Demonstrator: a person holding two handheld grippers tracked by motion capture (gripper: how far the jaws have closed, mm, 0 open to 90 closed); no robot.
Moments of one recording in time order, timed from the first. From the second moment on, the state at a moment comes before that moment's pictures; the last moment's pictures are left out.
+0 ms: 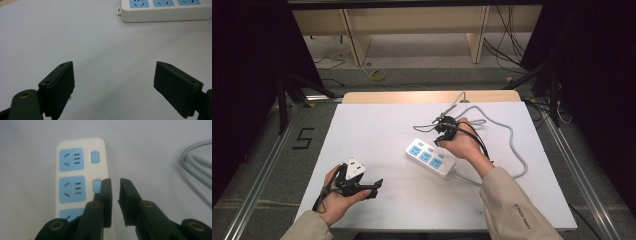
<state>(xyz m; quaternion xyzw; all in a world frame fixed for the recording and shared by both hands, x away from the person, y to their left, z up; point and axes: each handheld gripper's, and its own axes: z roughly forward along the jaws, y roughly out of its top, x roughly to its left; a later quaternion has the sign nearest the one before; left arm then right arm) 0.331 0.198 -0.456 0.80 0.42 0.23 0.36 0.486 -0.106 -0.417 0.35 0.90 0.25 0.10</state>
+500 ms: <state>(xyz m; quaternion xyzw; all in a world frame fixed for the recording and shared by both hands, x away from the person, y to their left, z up) 0.332 0.200 -0.457 0.80 0.43 0.23 0.35 0.479 -0.125 -0.411 0.36 0.88 0.28 0.11</state>
